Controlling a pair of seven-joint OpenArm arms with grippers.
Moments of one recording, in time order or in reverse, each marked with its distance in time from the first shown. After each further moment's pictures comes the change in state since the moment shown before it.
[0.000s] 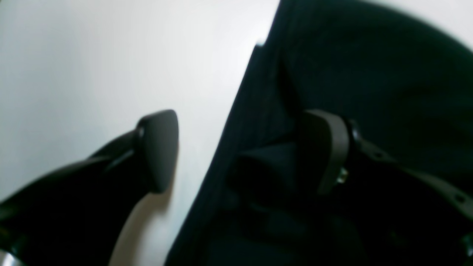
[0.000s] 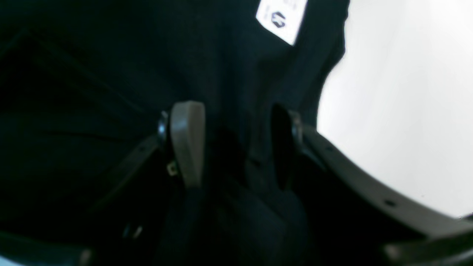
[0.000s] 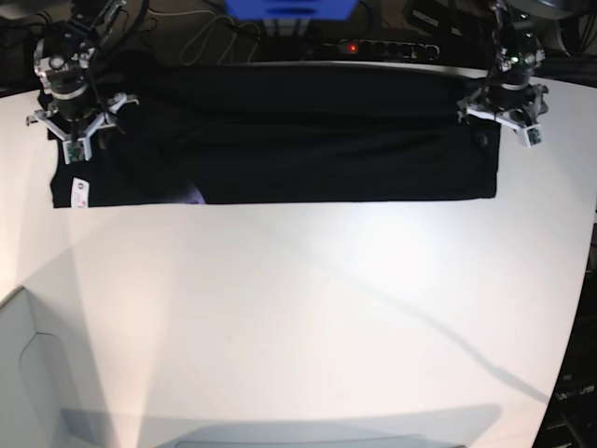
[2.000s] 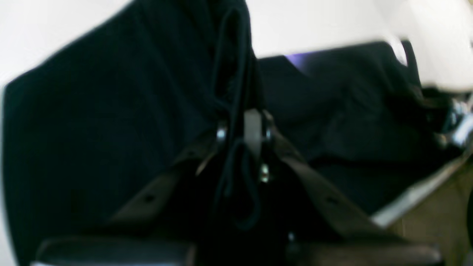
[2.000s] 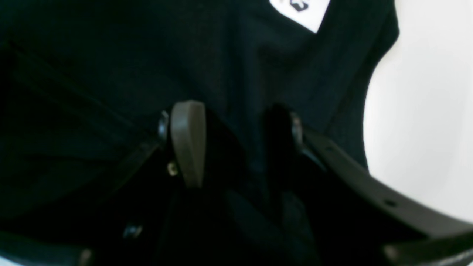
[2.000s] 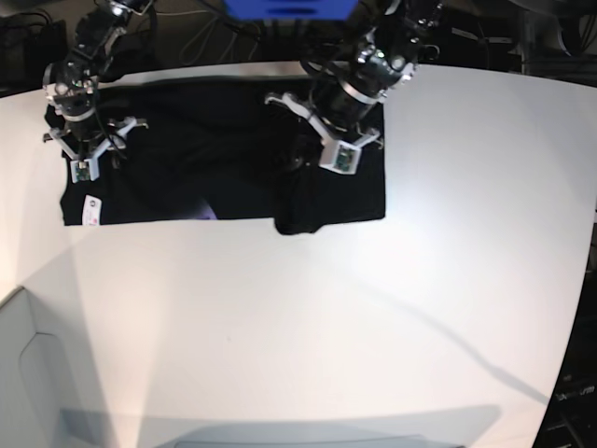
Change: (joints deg) left arm -8.2 5.0 48.4 15.8 8.9 1.0 0.7; right arm 7.6 0.9 0.0 -13.0 1.5 -0.2 2.9
